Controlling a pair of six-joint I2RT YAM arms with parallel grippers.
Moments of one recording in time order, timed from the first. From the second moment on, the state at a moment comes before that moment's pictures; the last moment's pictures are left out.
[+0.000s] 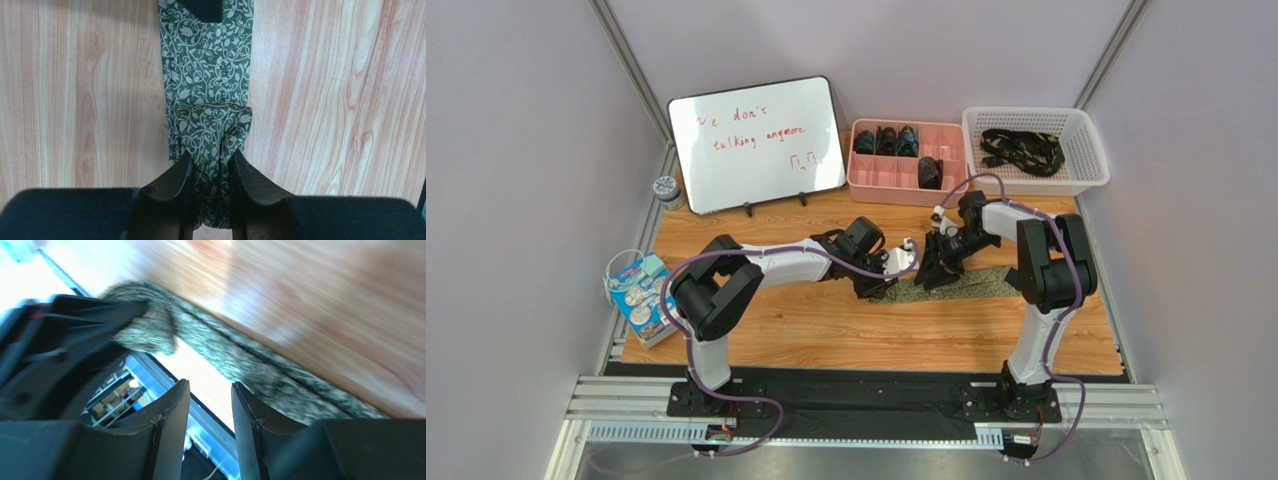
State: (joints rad) left arm -0.84 1.87 1.13 -0.23 0.42 0.48; right arm 0.15 1.94 1.15 -0.82 -0.79 0.10
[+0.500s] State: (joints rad) left arm -0.84 1.87 1.13 -0.23 0.41 0.47; right arm 0.30 2.00 1.16 -0.61 -0.93 0.23
